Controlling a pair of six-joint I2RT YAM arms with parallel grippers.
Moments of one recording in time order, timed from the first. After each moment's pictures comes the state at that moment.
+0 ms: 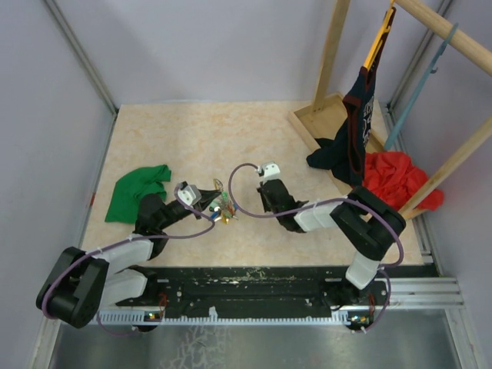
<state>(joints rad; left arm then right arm) -0.40 1.15 0.21 1.01 0.61 0.18 0.80 1.69 0.65 0.46 0.38 0.21</state>
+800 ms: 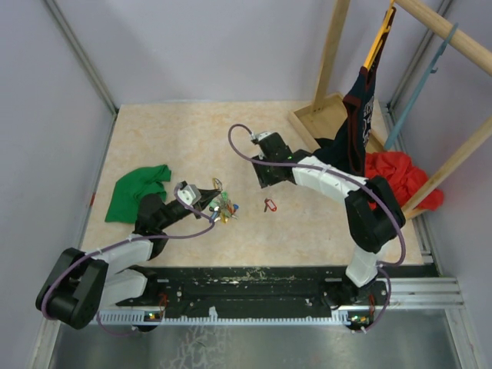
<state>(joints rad) -0.40 1.14 0.21 1.00 0.59 0.19 0.67 1.74 1.26 -0.41 0.12 0.16</state>
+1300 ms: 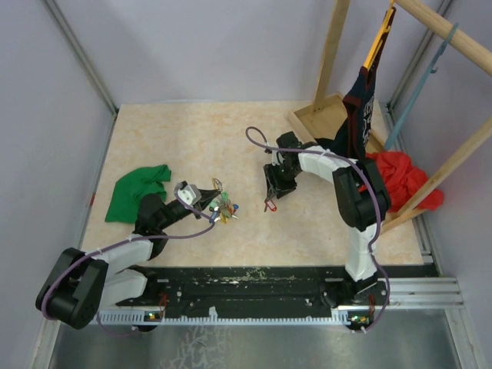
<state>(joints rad) -0.40 1.14 0.21 0.99 0.59 0.19 0.45 1.95 1.34 -0.64 -0.34 0.13</state>
